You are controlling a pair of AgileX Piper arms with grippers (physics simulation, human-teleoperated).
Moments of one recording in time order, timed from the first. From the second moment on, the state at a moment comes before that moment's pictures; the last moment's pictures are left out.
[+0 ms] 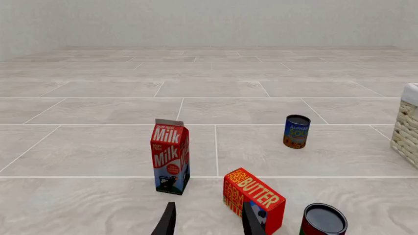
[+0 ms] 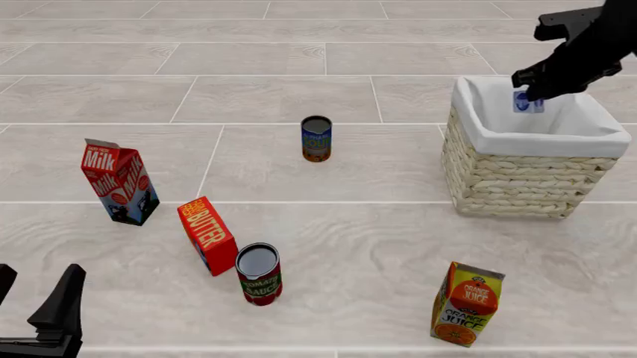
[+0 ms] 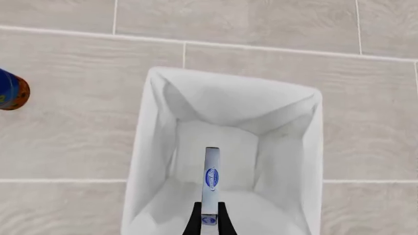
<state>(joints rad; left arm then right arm) 0.00 0.01 0.00 0.00 0.00 -0.15 1.95 -2.03 1.07 -0.22</state>
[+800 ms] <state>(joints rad) 0.00 0.01 0.00 0.00 0.00 -0.13 2.12 -2.22 1.13 -0.24</state>
